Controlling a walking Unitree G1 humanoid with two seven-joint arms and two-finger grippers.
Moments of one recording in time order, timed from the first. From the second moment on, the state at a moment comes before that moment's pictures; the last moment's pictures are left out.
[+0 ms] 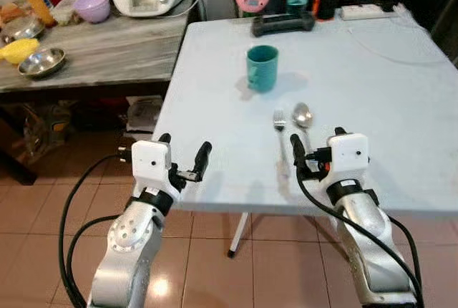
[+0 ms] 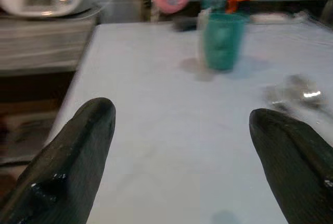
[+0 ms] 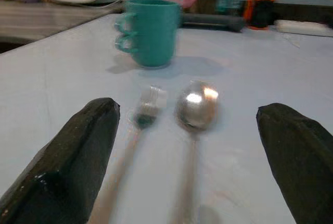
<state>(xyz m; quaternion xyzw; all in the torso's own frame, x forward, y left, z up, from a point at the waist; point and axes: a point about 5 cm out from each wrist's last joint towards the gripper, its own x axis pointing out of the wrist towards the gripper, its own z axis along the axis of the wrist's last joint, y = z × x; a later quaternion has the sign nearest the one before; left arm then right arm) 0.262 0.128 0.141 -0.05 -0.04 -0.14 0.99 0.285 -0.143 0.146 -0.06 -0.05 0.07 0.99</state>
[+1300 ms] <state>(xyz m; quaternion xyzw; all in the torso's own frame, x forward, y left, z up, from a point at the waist) 0.238 0.113 0.120 -0.02 0.03 -0.26 0.96 0.291 -0.104 0.137 0.01 0.01 0.12 0.99</state>
